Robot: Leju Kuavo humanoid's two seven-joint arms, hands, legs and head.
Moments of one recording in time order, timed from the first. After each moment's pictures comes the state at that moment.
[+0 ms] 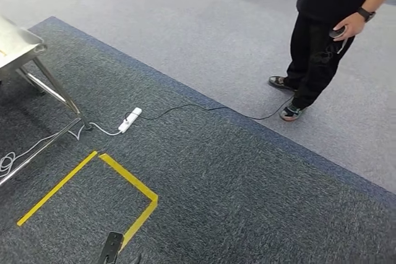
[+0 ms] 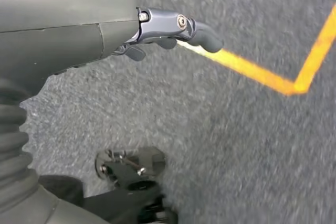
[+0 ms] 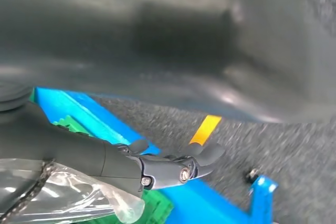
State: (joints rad) left arm -0.10 -0.15 0.49 -0.23 -0.72 0.38 -0.49; right arm -0.10 0.17 -1.44 -0.21 1.47 -0.42 -0.36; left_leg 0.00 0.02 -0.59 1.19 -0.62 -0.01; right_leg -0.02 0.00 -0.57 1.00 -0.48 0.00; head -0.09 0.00
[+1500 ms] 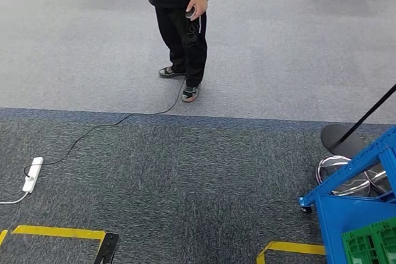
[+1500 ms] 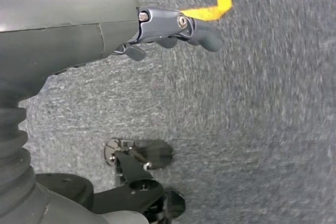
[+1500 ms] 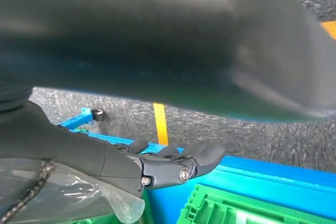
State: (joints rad) left arm -0.09 -0.15 0.51 -0.23 -0.71 0.31 -0.50; right arm -0.09 0.17 -1.43 -0.21 1.47 -0.41 -0.35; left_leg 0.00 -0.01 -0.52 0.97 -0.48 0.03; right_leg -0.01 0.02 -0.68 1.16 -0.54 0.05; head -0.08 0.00
